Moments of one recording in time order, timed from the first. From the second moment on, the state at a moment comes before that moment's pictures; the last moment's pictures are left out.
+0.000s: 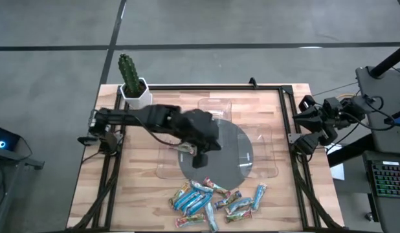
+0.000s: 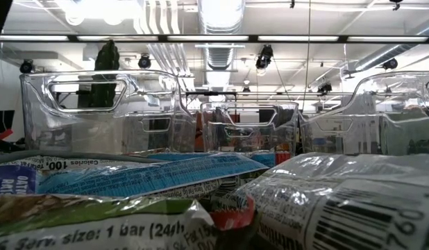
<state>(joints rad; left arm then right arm) -0.14 1.83 2.14 -0.95 0.04 -0.14 0.68 0.17 0.76 -0.37 0.58 0.22</state>
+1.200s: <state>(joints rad) -0.18 2.18 2.14 -1.04 0.34 0.04 0.68 0.17 0.76 -0.48 0.69 0.30</state>
